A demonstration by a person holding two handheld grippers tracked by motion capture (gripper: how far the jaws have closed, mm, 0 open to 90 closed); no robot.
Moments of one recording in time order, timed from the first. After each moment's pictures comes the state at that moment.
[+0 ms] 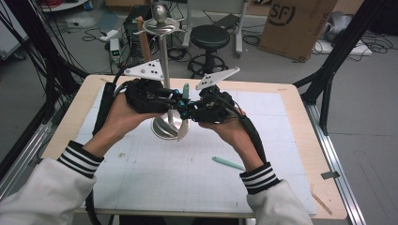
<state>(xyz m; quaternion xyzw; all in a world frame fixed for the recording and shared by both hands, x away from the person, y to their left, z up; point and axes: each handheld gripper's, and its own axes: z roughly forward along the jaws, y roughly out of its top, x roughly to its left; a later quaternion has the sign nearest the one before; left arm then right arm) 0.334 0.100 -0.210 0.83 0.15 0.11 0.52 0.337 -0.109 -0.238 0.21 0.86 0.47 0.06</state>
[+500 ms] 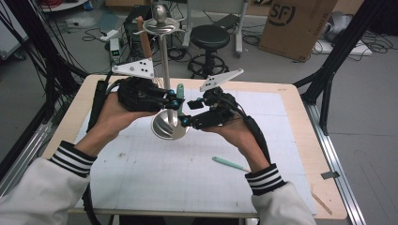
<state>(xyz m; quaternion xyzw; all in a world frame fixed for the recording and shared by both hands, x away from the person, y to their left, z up) 0.337 0.121 -0.206 0.83 0.13 0.08 0.54 0.337 -0.119 -0.242 0.20 0.86 0.47 0.06</state>
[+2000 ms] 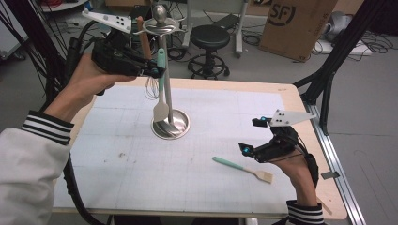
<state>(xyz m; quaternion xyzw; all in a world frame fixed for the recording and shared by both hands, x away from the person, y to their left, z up) 0.379 0.155 -0.139 0.84 0.15 0.04 0.51 0.293 -0.271 -0.309 0.25 0.82 0.50 0.13</state>
